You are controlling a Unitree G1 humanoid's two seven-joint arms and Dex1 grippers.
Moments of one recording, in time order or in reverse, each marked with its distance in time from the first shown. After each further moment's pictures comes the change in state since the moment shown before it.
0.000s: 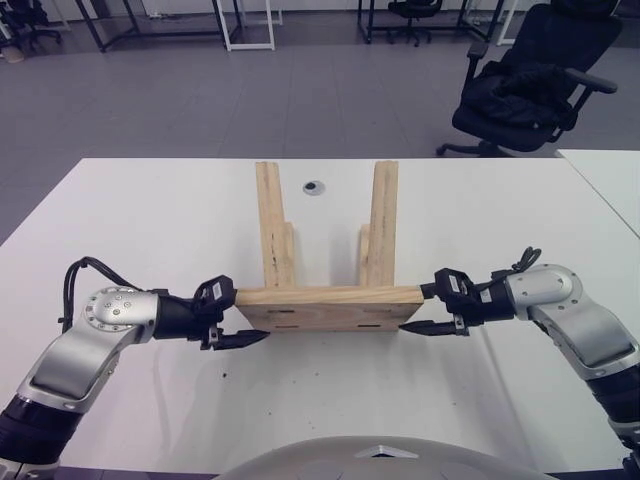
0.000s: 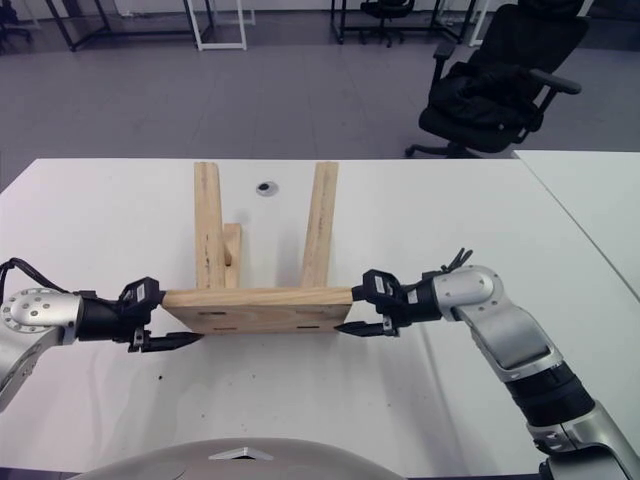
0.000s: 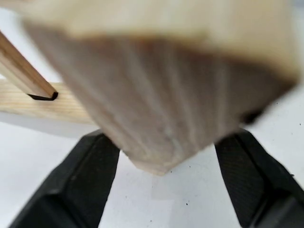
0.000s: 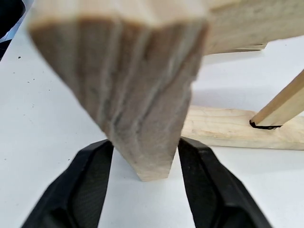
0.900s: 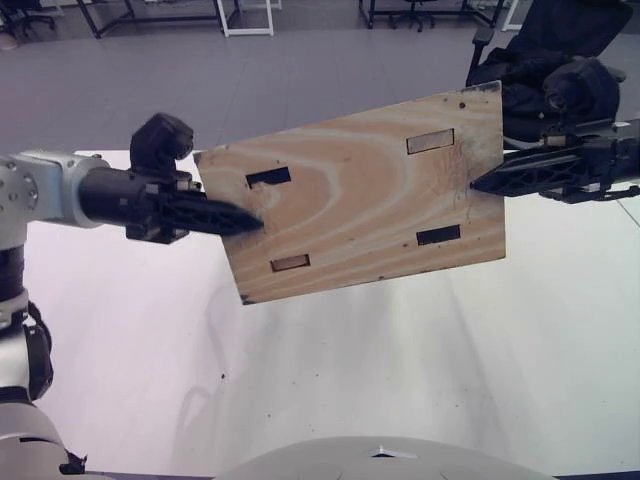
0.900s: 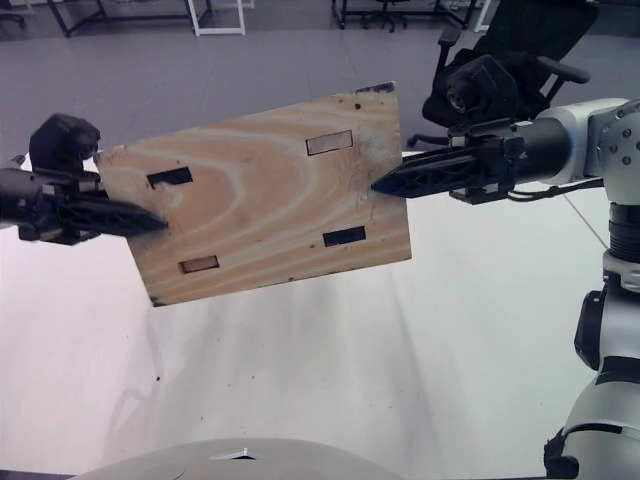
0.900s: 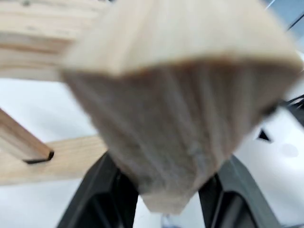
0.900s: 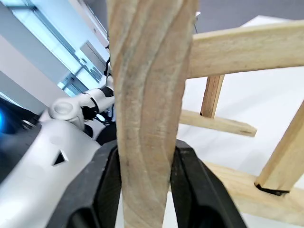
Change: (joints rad) left arm -0.947 0.123 0.097 0.385 -0.878 1.177 -0.136; right arm -0.899 -0.207 -0.072 0.355 0.708 1.200 0.324
